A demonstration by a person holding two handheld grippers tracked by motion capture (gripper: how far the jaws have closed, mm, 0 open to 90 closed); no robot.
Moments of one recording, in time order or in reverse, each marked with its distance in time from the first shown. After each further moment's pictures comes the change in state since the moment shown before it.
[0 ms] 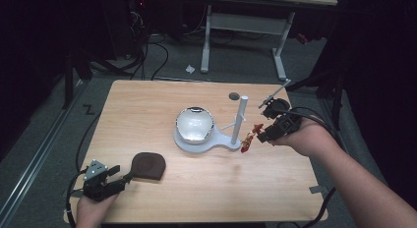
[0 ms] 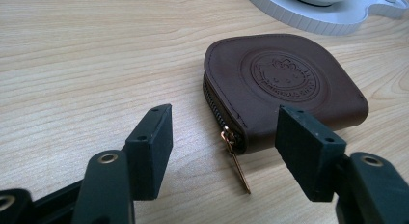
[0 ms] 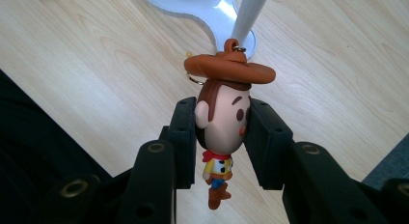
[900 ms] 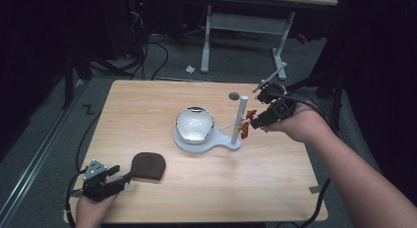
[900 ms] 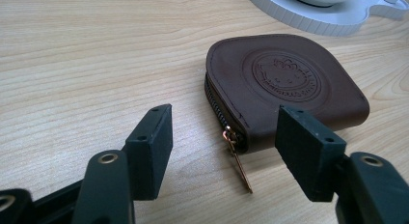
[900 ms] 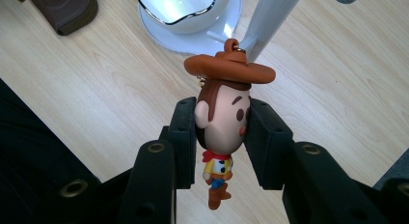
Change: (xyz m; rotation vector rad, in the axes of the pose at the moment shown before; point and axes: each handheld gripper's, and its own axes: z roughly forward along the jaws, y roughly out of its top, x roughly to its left) left arm 0.001 0.000 -0.001 -0.002 0.001 -0.003; right arm -0.001 0.031 -0.016 -0.060 0.002 0.008
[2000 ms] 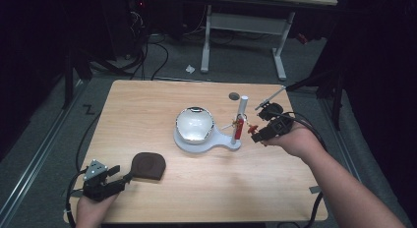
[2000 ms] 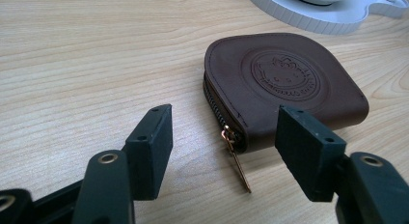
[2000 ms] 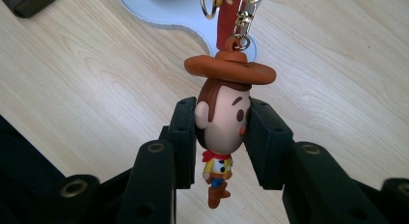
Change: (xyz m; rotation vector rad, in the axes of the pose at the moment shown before) left arm -0.001 0.000 0.001 0.005 -0.003 0.004; right arm -0.020 -0.036 0.066 0.026 0.037 0.085
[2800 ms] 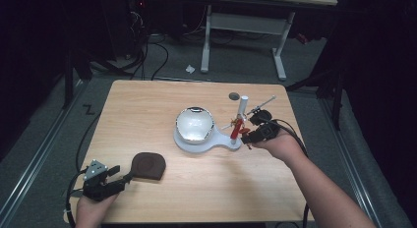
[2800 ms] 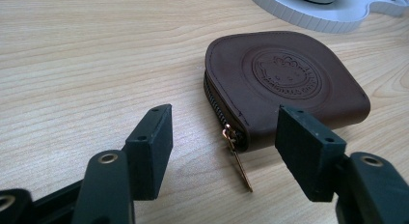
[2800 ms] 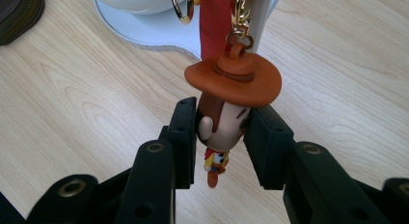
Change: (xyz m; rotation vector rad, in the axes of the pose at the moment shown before) left arm 0.001 0.000 0.001 0.005 -0.002 -0.001; right arm -0.010 0.002 0.058 -0.085 0.040 0.029
